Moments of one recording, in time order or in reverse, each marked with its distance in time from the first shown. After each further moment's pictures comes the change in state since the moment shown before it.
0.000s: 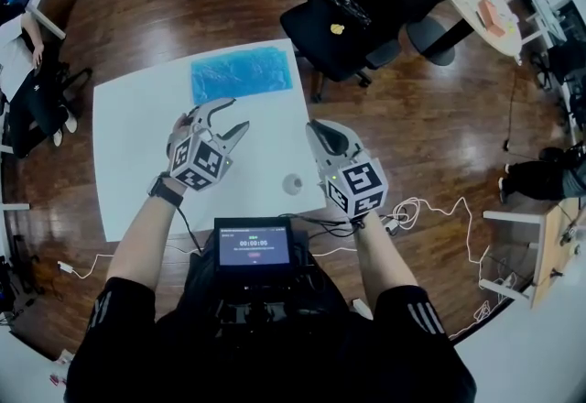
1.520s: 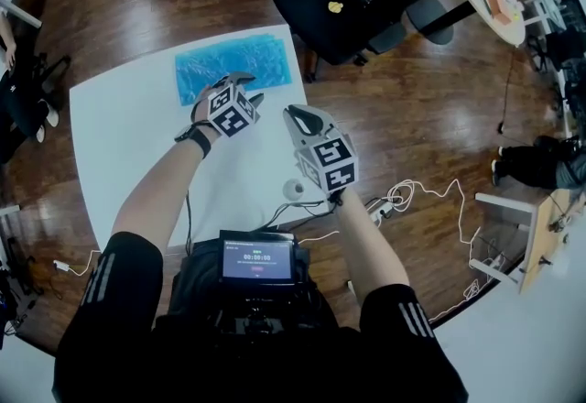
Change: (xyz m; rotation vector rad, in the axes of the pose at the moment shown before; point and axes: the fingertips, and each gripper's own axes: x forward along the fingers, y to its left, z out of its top) left arm 0.185 0.013 -0.088 -0.136 0.234 -0.255; right arm 0.123 -0.024 -0.067 0.057 0.203 0.004
